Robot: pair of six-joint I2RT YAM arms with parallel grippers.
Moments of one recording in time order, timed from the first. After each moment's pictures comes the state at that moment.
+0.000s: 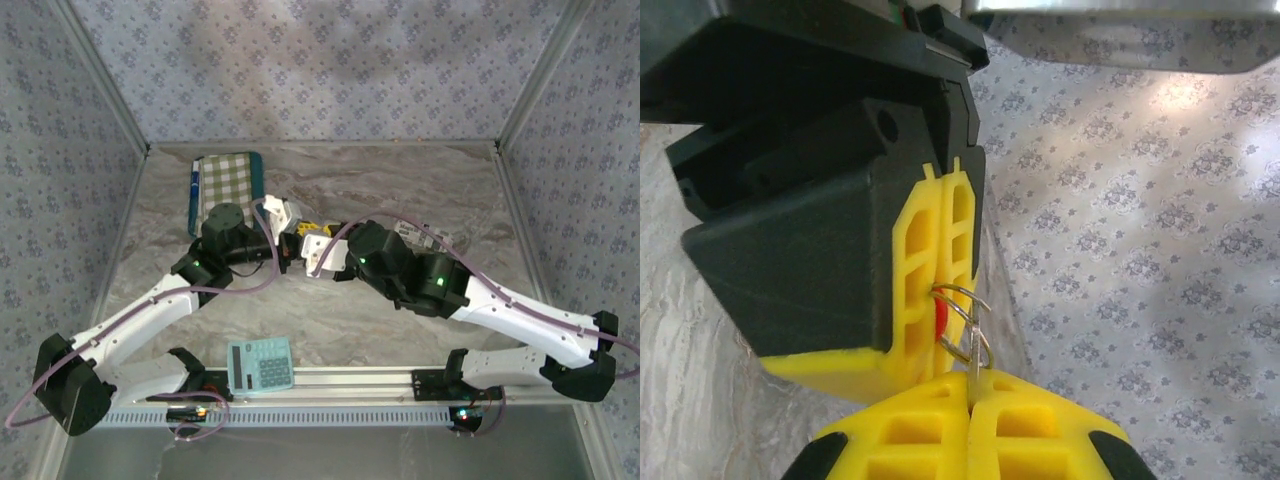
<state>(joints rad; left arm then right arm) -0.70 1.09 0.82 0.16 0.64 -0.09 1.17 1.15 1.25 -0.54 0.47 -0.77</state>
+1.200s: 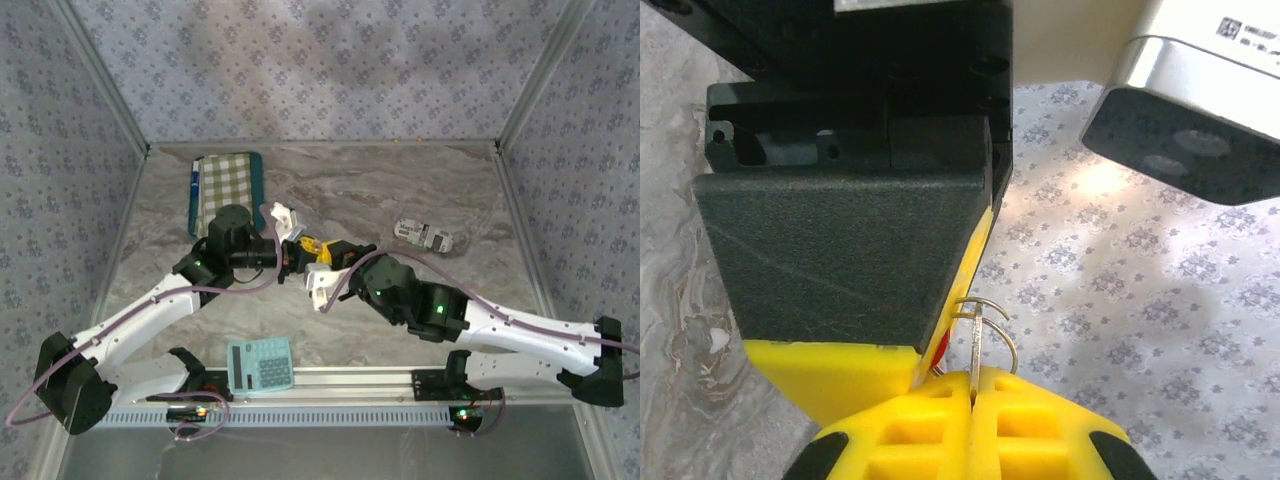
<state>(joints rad) -0.70 1.09 0.83 0.04 0.76 -0.13 1.25 1.03 0.91 -0.18 0.53 -1.05</state>
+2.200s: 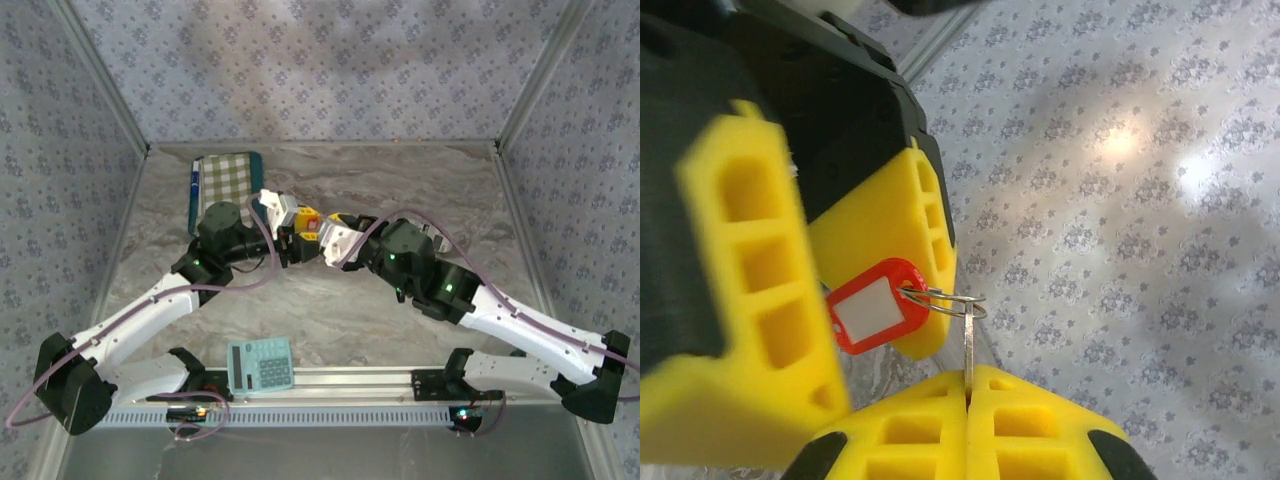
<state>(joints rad) -0.70 1.09 0.83 0.25 0.60 -0.13 1.01 1.02 1.01 -0.16 0.28 -0.75</state>
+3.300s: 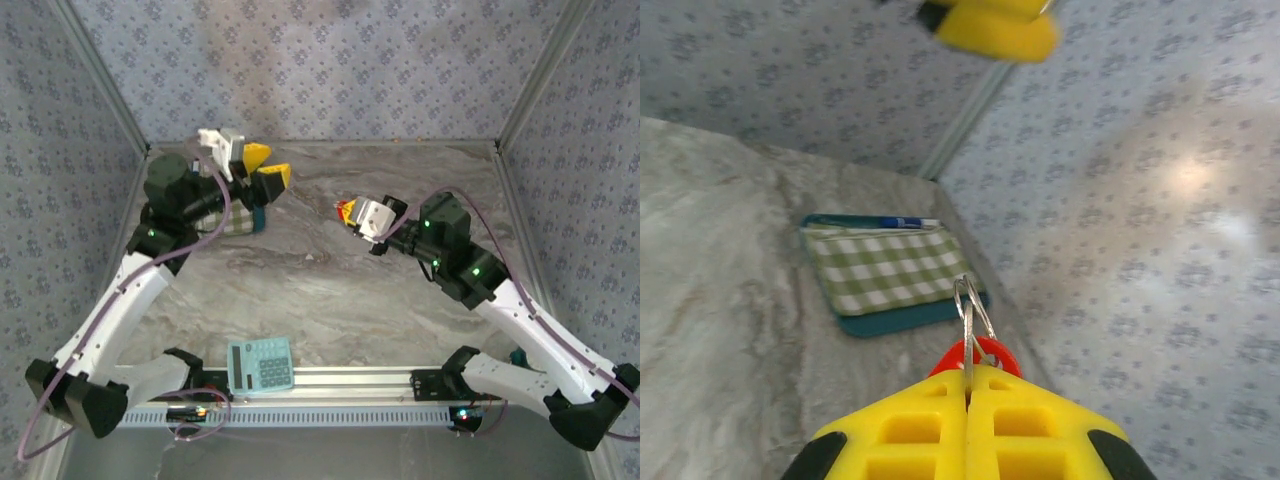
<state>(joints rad) -0.42 1.13 1.21 -0.02 0.58 -0.26 0.70 0.98 1.07 -0.26 -0.27 -0.65</state>
